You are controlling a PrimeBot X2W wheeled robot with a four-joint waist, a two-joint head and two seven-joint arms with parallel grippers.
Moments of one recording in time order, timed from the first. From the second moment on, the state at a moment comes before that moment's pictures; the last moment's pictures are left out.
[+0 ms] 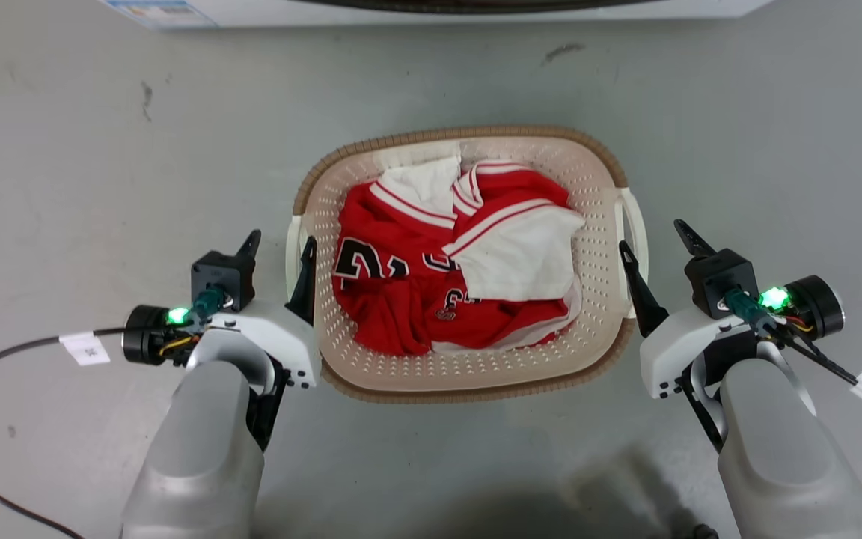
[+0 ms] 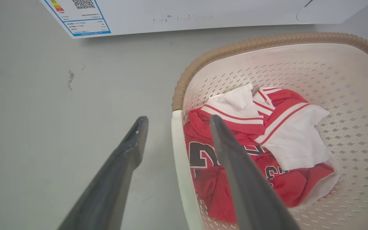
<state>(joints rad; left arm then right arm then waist) -0.58 0.08 -0.06 0.78 -0.05 -0.13 -0.26 -0.53 -0.05 0.04 0.70 -0.22 0.13 -0.26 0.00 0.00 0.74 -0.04</state>
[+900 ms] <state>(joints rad) -0.77 0.06 -0.23 1.05 -0.10 -0.13 -0.26 -0.68 -0.05 0.02 0.94 -0.25 0.13 -0.26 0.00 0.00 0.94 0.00</state>
